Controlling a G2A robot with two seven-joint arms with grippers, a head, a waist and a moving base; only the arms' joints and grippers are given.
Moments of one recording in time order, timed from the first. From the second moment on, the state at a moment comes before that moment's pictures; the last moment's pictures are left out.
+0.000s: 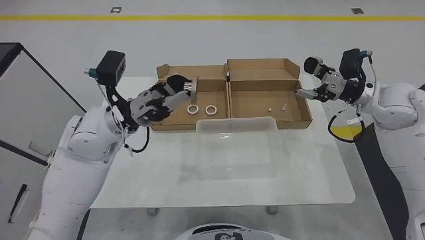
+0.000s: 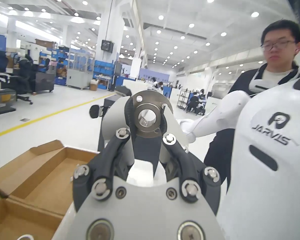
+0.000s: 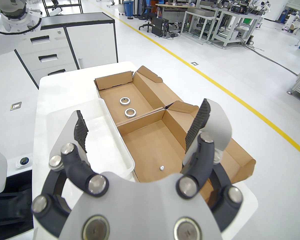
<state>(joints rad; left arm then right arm) 1.32 -1.04 -1.38 -1.92 0.04 -0.80 -0.52 -1.20 -0.83 1.49 -1.50 -0.48 -1.01 0.48</state>
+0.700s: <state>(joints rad) 1.08 -1.08 -1.18 -1.62 0.78 -0.56 -0.49 -1.20 -0.83 1.49 -1.50 -0.48 -1.01 0.48</state>
